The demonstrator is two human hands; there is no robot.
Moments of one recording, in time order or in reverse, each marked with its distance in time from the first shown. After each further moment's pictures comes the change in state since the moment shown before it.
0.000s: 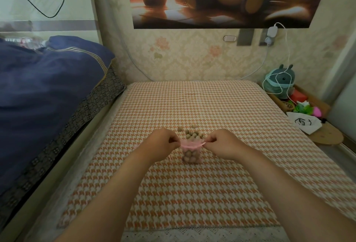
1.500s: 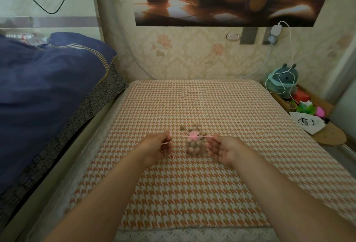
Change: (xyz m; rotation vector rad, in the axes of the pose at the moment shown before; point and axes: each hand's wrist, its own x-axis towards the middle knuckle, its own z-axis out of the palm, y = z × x) left_hand 0.002 -0.023 0.009 -1.234 0.010 -0.595; right_hand 0.010 -0.008 0.019 1.166 0.052 0.616
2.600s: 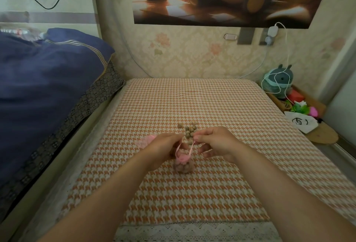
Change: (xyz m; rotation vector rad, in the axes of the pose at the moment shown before) left_hand -0.021 -0.009 0.022 0.285 -0.218 0.112; right_hand -0.023 -0.002 0.003 -0.523 -0.223 -0.355
